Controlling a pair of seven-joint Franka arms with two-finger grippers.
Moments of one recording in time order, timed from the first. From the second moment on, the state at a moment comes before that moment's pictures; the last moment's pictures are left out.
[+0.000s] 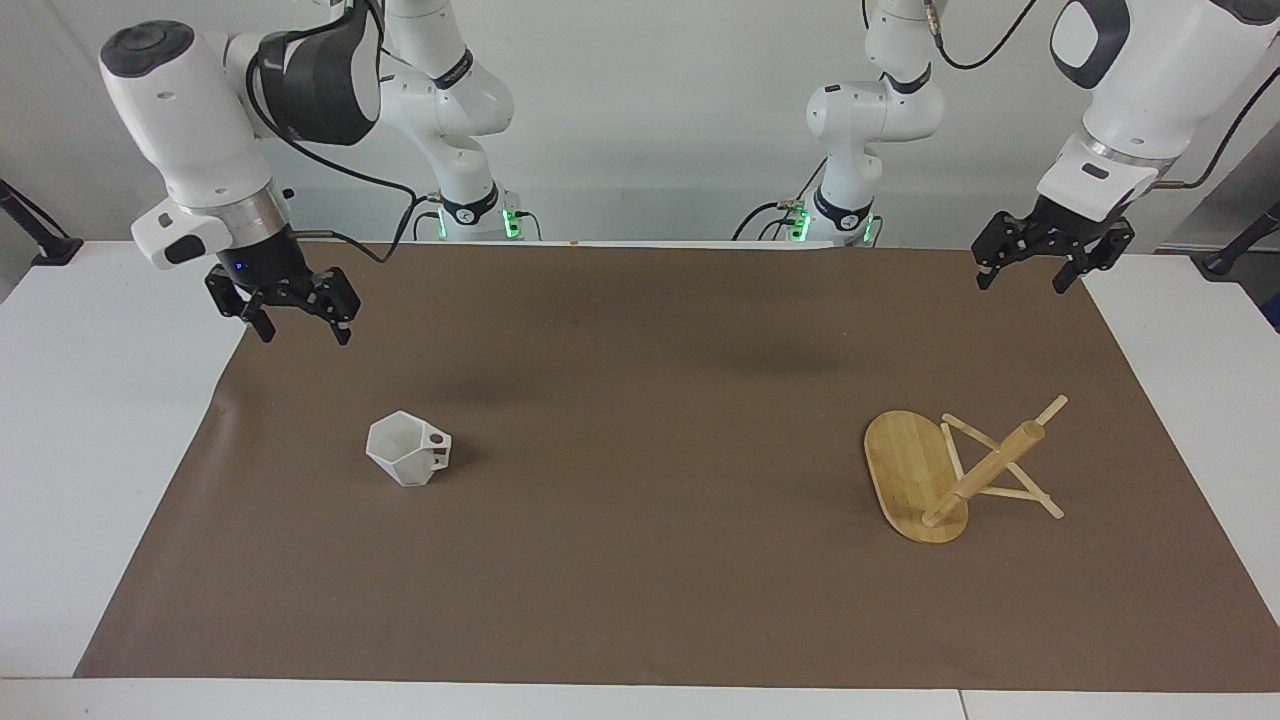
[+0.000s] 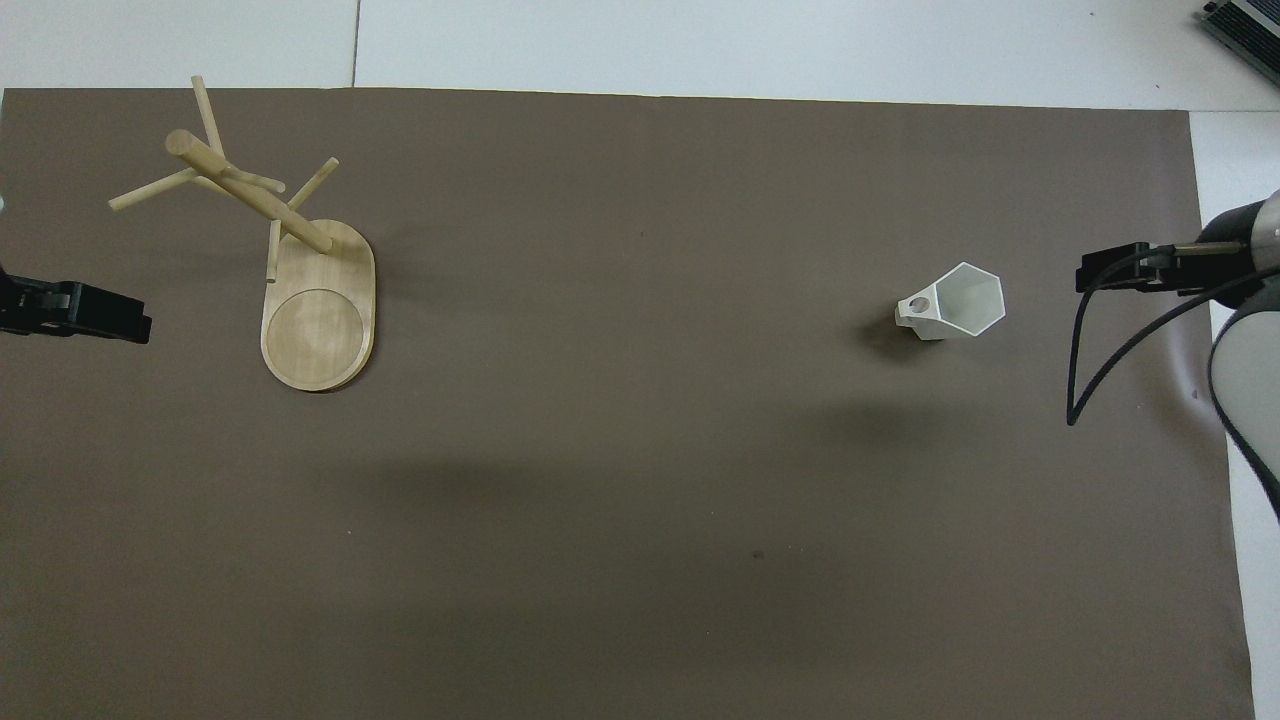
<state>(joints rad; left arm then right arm) -0.03 -0.04 -0.02 -1.63 0.01 1.61 0.08 -0.05 0.05 -0.03 -1.74 0.00 1.92 -0.03</state>
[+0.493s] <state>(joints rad) -0.03 -0.04 -0.02 -1.63 0.01 1.61 0.08 -0.05 0.13 -0.03 -1.85 0.00 2.10 -0.05</state>
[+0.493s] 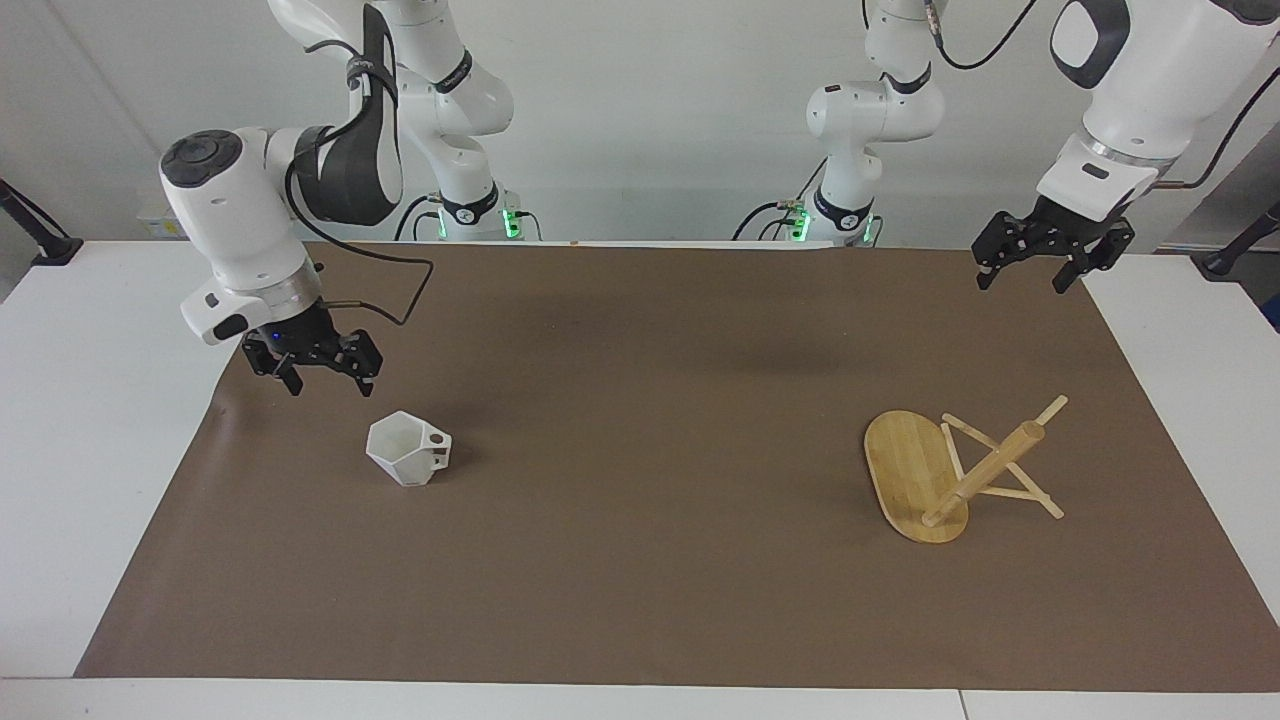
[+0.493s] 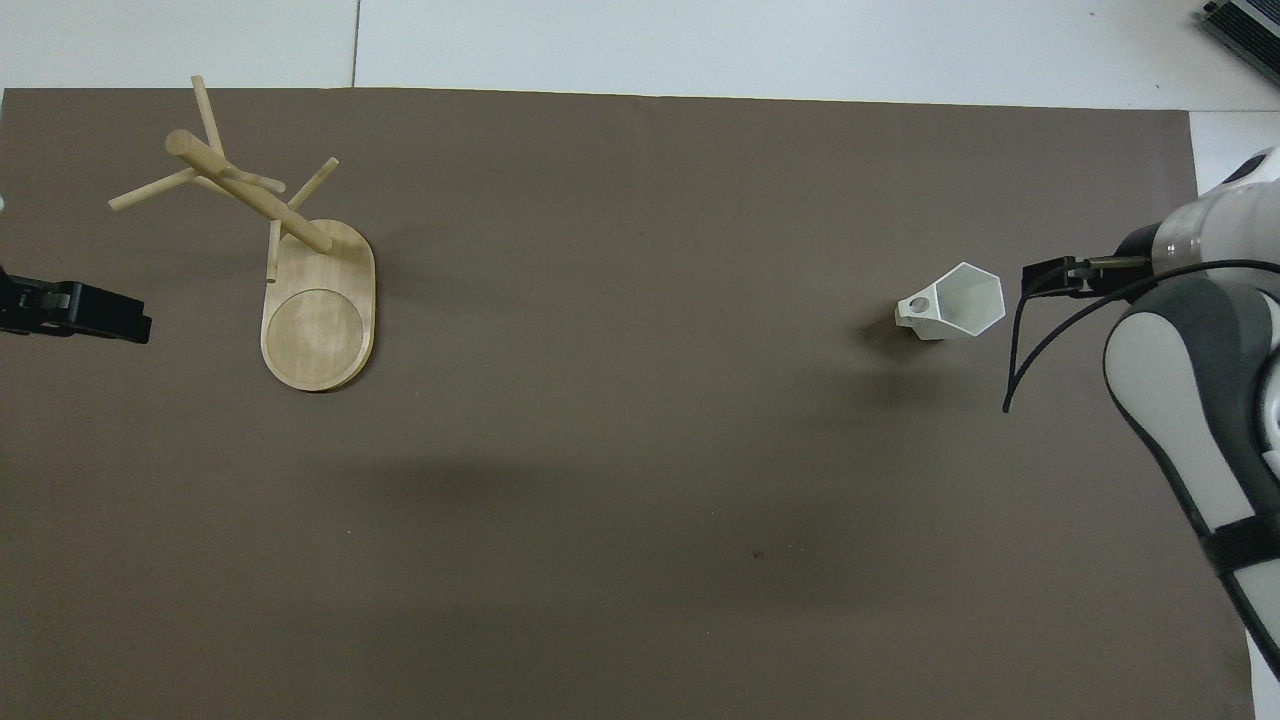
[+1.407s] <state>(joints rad) -0.03 -0.04 -0.02 -1.63 0.01 1.61 0.08 -0.05 0.24 -0.02 -1.96 0.00 2.34 -0.05</state>
